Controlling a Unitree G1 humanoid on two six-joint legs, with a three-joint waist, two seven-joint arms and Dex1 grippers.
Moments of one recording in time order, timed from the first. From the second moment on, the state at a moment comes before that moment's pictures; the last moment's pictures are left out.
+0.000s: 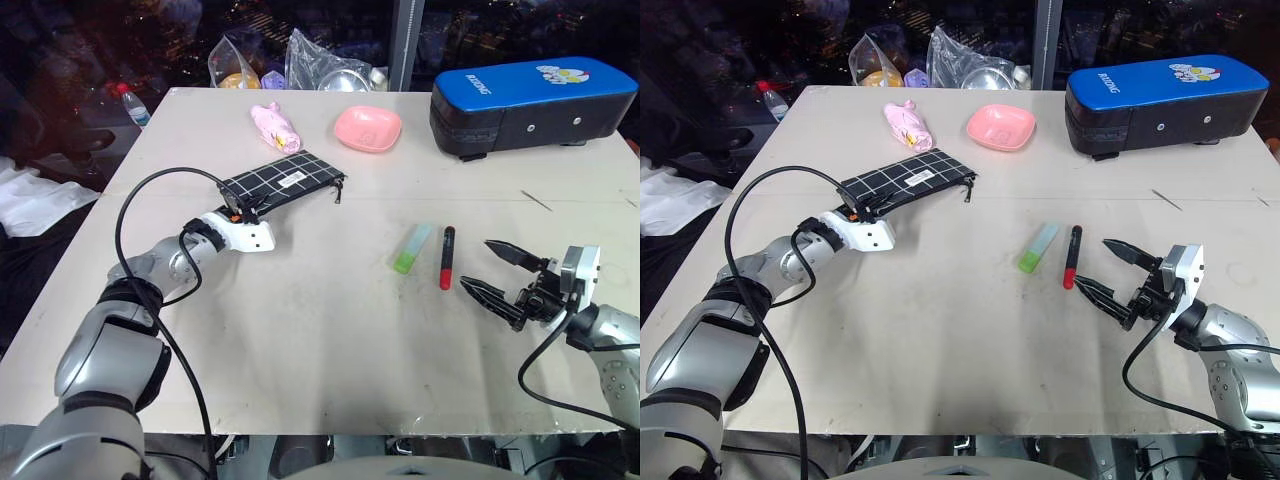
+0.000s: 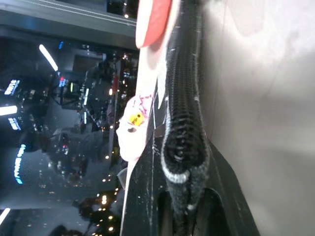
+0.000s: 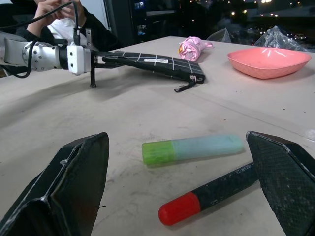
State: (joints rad) left arm -0.83 0.75 -0.38 1.14 0.72 -0.90 0.17; right arm 0.04 -0.56 -0.23 -0.20 0.63 0.14 1.00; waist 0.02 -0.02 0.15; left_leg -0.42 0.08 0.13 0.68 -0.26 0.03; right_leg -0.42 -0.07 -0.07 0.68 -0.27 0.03
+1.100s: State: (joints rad) left arm -0.33 0.55 -0.20 0.20 0.27 -0.43 -0.32; right arm -0.66 -0.24 0.10 0.23 0.29 0.50 0.52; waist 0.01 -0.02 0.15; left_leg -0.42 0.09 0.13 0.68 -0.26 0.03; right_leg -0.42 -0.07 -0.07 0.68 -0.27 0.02
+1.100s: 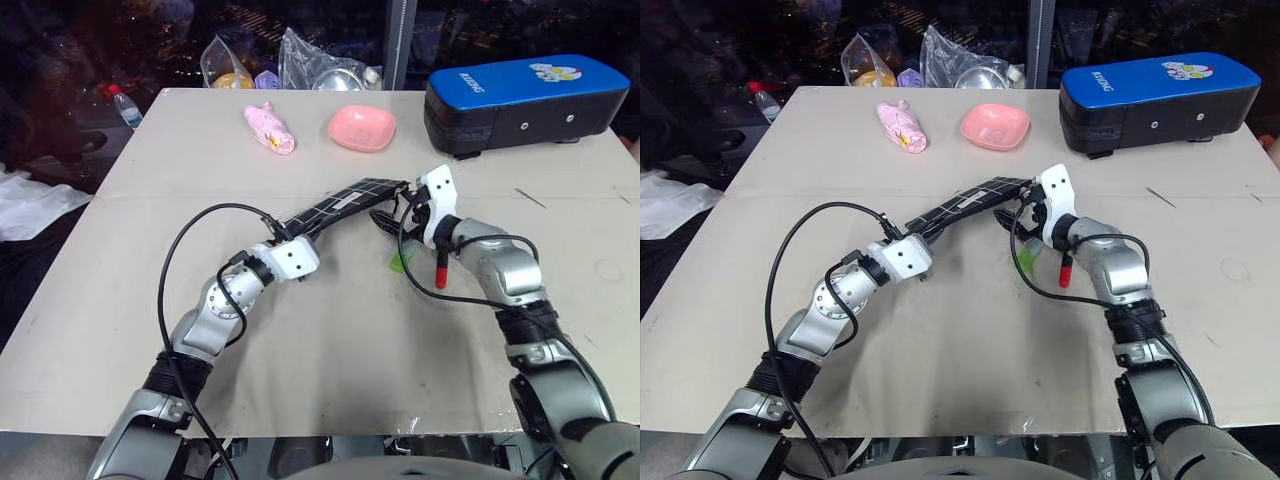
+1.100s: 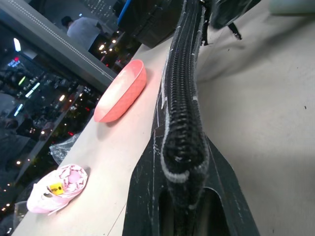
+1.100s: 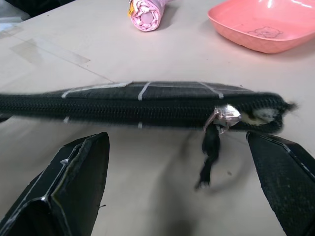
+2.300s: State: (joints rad) left arm -0.33 0.47 -0.20 0.20 0.33 -0.42 -0.32; right arm -0.63 -0.36 0.26 0.16 0.01 0.23 0.72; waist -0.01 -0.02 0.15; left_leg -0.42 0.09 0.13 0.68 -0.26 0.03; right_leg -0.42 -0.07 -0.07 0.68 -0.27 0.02
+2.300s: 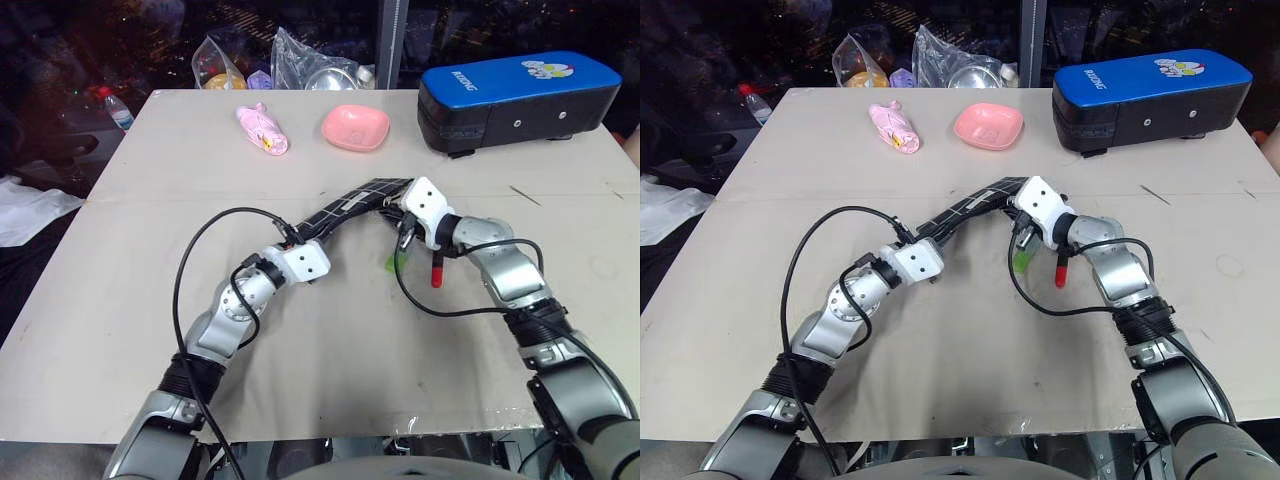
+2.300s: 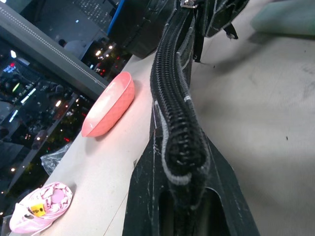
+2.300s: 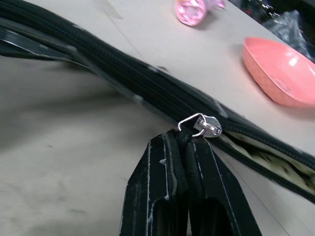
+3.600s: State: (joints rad) left arm -0.31 0.45 -0.19 0.17 0.33 -0.39 -0.33; right arm -0.58 -0.42 0.31 -0.09 0.04 0.36 0.92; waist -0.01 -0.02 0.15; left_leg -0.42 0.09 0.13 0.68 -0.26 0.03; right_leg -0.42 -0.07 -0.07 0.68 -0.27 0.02
